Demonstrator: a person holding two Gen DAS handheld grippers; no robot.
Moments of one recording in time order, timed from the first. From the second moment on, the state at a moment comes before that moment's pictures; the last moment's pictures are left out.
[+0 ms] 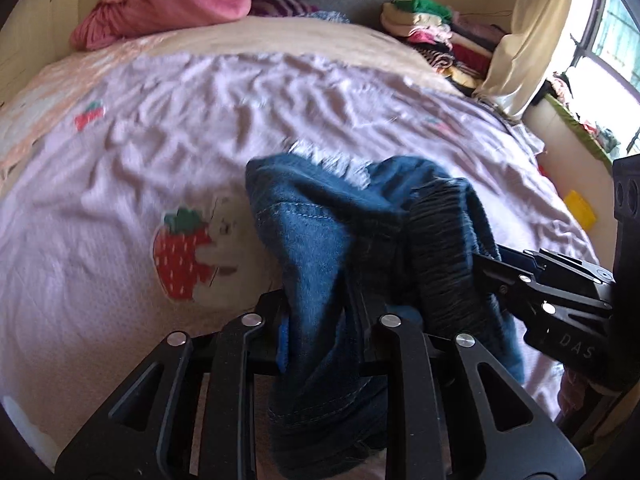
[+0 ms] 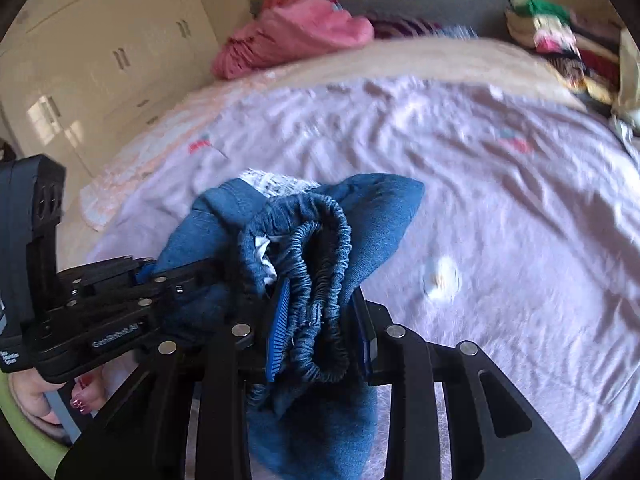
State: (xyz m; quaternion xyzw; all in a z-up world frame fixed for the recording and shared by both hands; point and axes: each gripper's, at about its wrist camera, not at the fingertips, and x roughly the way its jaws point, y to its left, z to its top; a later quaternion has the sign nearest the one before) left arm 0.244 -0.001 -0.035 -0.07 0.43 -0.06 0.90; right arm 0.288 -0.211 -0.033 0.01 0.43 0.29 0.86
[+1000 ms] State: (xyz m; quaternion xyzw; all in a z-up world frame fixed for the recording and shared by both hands) left arm 0.125 -0.006 -0.017 -0.06 0.41 -0.05 0.91; right arm 0.168 -0.277 -0.001 0.00 0.36 0.21 0.91
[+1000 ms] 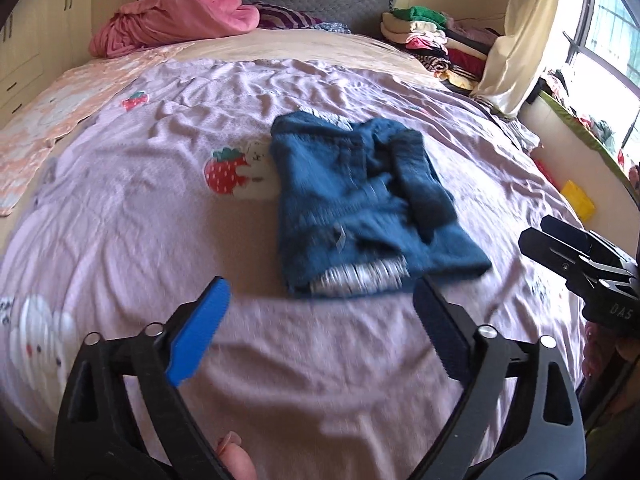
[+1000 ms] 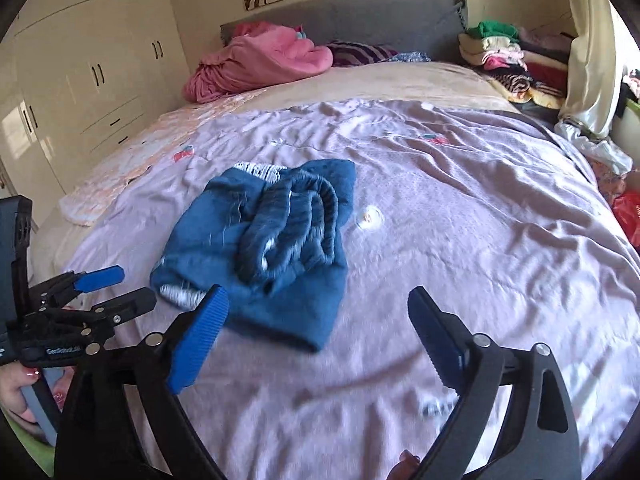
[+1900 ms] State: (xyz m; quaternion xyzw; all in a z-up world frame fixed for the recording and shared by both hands) left arm 0.079 -0.013 -0.039 -0.07 0.42 -0.05 0.91; right arm 0.126 -0.293 -0.030 0.00 0.38 0.19 0.91
